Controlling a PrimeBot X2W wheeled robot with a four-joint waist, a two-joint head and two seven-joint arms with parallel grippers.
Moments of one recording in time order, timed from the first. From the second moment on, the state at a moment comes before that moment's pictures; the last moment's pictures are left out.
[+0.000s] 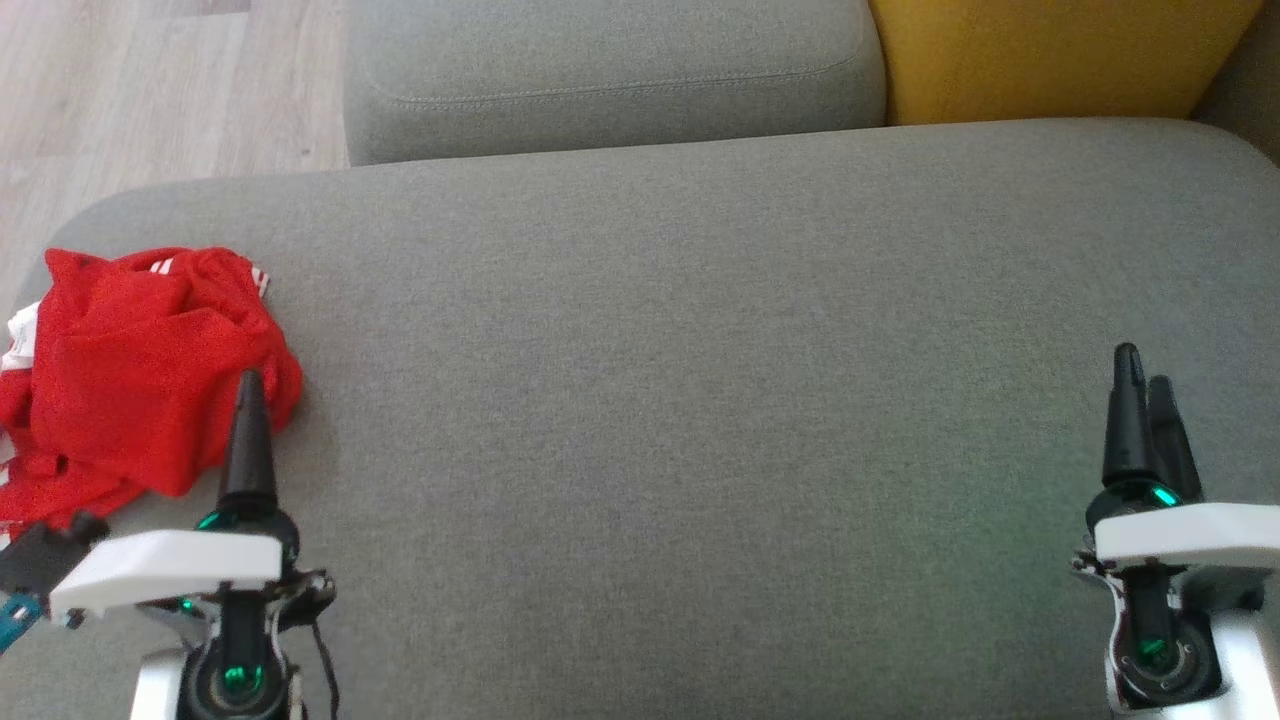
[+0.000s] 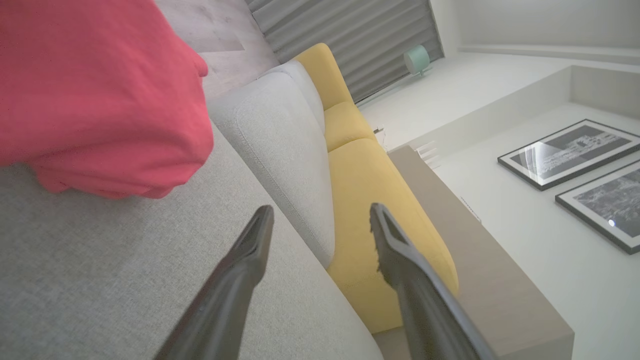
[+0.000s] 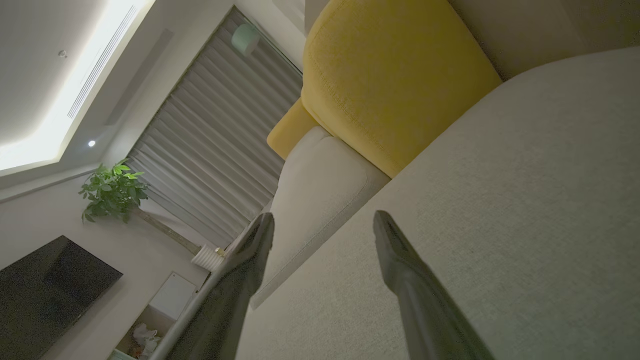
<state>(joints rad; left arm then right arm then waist) -0.05 0.03 0.05 0.11 -1.13 -0.06 -0.04 -0.06 -0.06 -0.10 0.16 0.85 0.12 -0.04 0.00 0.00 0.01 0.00</state>
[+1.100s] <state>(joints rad) -0.07 0.10 -0.25 0.08 -0.50 0.11 -0.13 -0.07 -0.08 -0.01 0.18 0.28 0.12 -0.13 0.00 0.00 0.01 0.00</state>
